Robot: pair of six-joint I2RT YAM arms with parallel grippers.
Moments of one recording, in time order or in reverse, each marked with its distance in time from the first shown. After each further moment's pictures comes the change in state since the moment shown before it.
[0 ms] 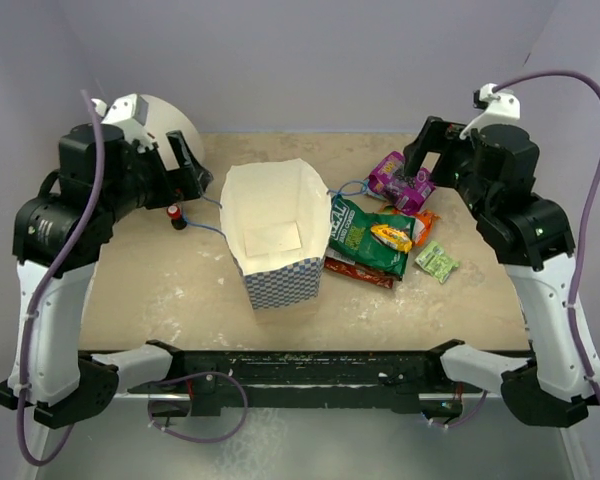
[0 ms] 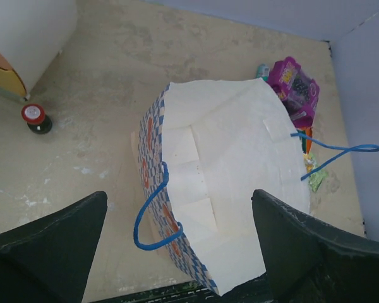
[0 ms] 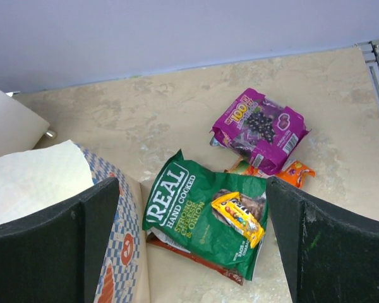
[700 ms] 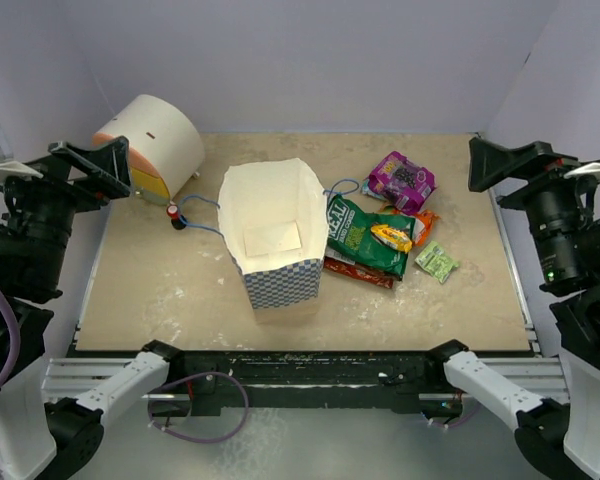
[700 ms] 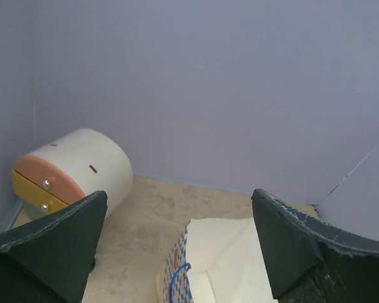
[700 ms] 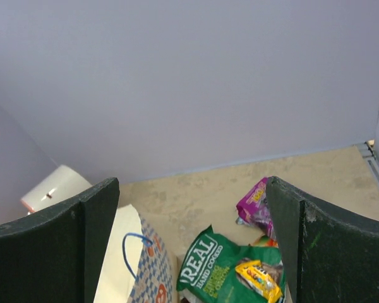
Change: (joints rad) left arm 0.000 -0.317 -0.076 0.433 -0.263 0.186; right arm 0.000 -0.289 0.005 0.154 0.006 -0.022
